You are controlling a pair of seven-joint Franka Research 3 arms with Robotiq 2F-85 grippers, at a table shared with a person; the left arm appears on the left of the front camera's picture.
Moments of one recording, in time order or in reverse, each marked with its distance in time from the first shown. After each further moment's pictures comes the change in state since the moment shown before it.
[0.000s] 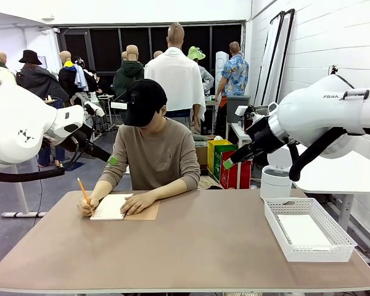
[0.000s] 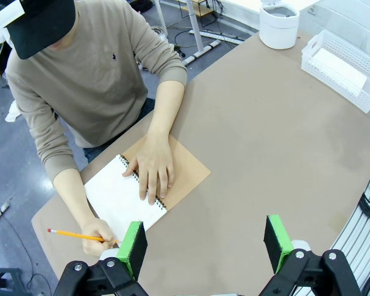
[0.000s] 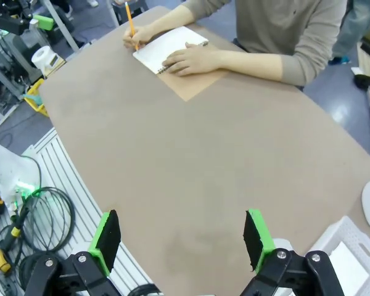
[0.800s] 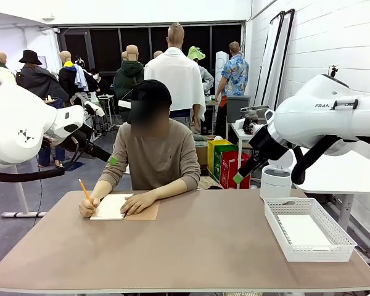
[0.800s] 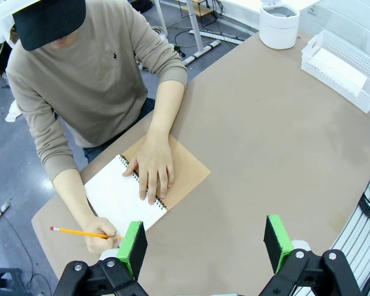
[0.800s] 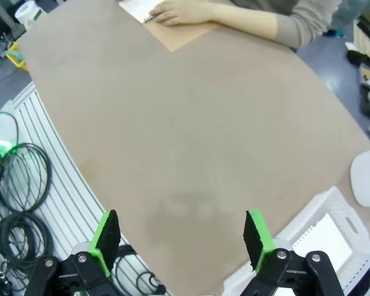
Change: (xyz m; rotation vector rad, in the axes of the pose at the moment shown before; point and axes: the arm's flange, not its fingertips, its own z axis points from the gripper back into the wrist) left arm 0.000 0.000 0.000 0.000 0.000 0.000; right arm -0.014 -0.005 -0.006 -0.055 0.174 0.071
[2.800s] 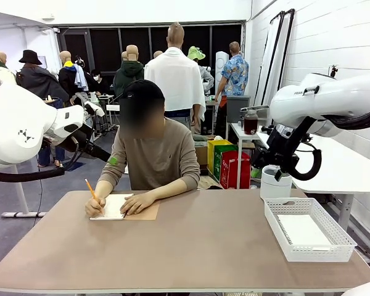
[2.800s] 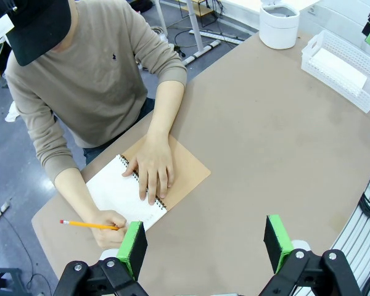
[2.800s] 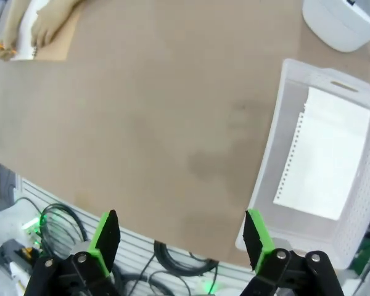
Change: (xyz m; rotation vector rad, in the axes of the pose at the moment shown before) left arm 0.000 0.000 0.000 0.000 0.000 0.000; right arm -0.005 -0.104 -0.017 -0.095 0.234 -0.698
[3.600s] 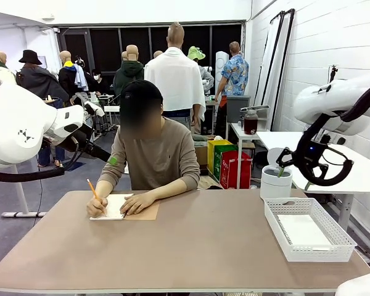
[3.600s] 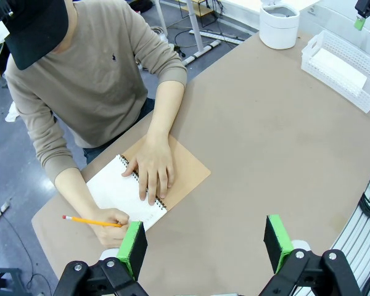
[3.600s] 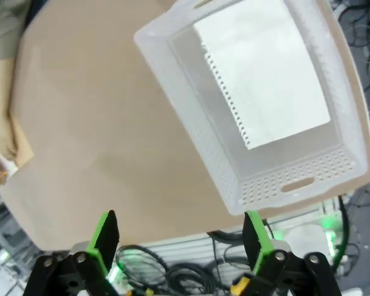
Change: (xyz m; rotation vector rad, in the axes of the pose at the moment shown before) left arm 0.000 0.000 0.000 0.000 0.000 0.000; right arm 0.013 -0.088 0.003 -0.063 0.116 -0.703
